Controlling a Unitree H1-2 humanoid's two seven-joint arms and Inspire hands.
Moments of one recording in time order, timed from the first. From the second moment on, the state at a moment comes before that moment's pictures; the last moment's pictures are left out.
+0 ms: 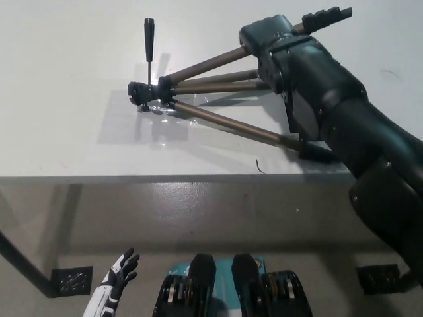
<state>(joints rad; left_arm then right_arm) 0.19 0.15 -0.06 0.02 0.06 -0.32 -0.09 -1.39 -0.07 0.80 1.31 -0.78 0.13 0.14</state>
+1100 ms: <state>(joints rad) 0.20 0.15 -0.07 0.02 0.08 -0.31 -0.09 -1.32 -0.12 0.14 1.31 -0.65 -0.01 -0.30</state>
